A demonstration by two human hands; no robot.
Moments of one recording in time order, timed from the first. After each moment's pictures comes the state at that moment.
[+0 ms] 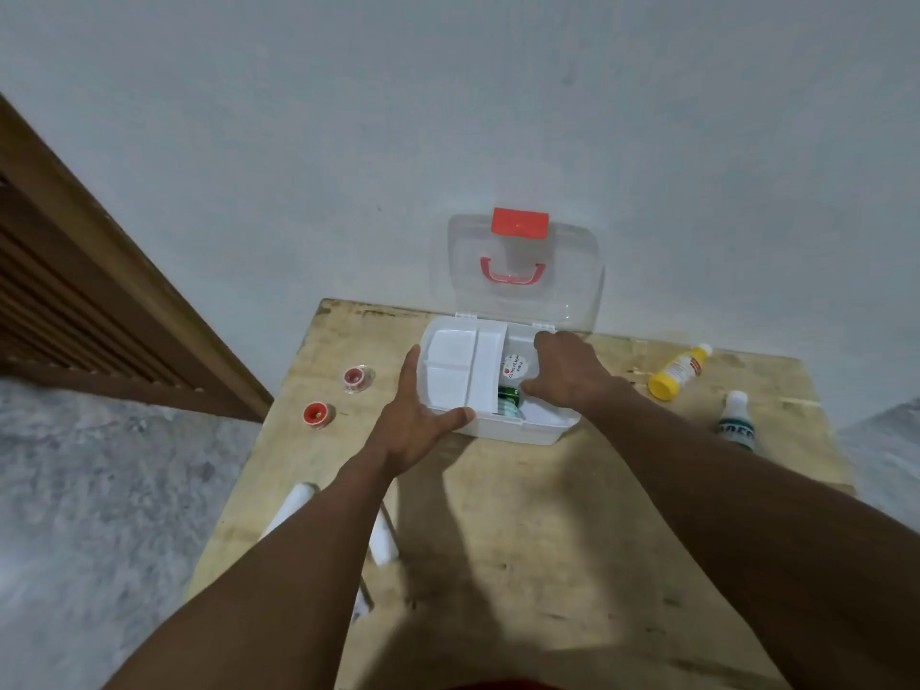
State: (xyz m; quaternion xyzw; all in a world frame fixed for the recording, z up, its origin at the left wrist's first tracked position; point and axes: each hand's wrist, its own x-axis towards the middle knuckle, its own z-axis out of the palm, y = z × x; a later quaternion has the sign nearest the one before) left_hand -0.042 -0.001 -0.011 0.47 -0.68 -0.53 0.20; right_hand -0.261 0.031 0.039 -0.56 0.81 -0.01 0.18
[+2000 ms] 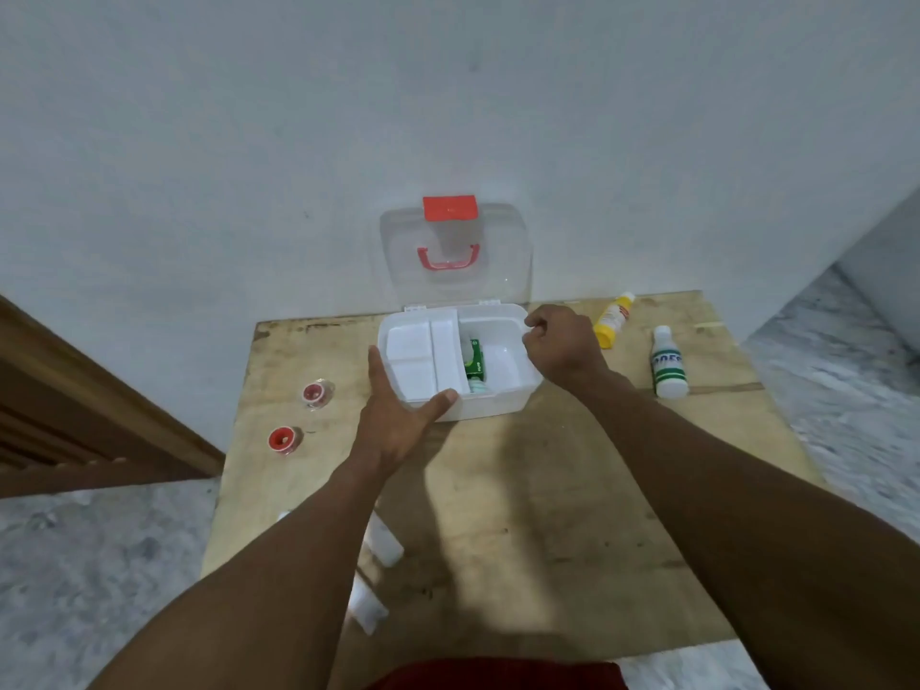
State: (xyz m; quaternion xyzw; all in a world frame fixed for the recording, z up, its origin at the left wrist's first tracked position) left_hand -0.044 0.006 -0.006 0.48 -0.69 -0.51 0.19; right_hand -0.255 0.081 0.045 -0.38 0.88 -0.27 0.12
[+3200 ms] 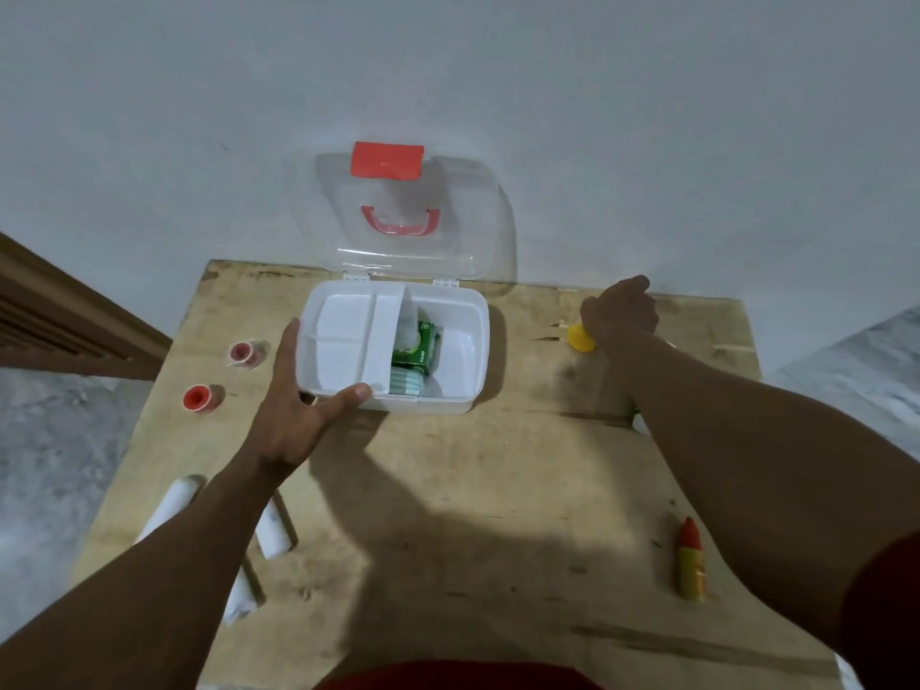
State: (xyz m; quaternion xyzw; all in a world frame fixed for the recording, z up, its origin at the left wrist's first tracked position) left_hand -0.062 0.013 -0.003 0.46 -0.67 -0.52 0.27; right_hand -0.421 0.060 -0.007 -0.15 0.94 -0.24 0.20
